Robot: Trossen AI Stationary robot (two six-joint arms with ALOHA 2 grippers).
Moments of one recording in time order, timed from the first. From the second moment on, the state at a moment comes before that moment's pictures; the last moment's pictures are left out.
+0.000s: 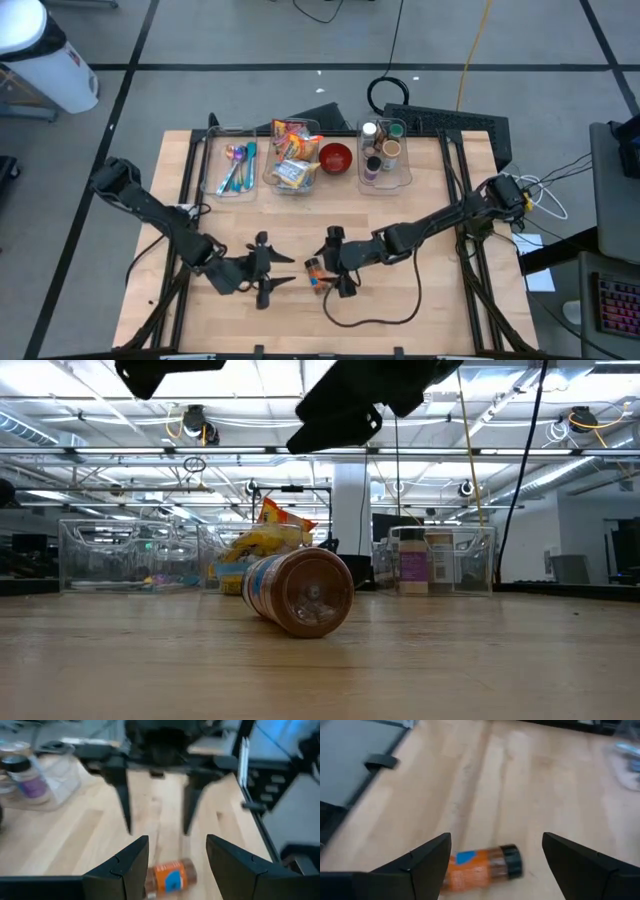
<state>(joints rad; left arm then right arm) -0.66 1.38 0.81 0.13 -0.65 -0.38 0.34 1.76 1.18 -0.02 0.14 0.06</state>
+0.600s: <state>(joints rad) -0.54 1.32 0.81 -0.36 -0.57 -0.28 0.32 1.76 1.45 -0.36 0.37 0.13</state>
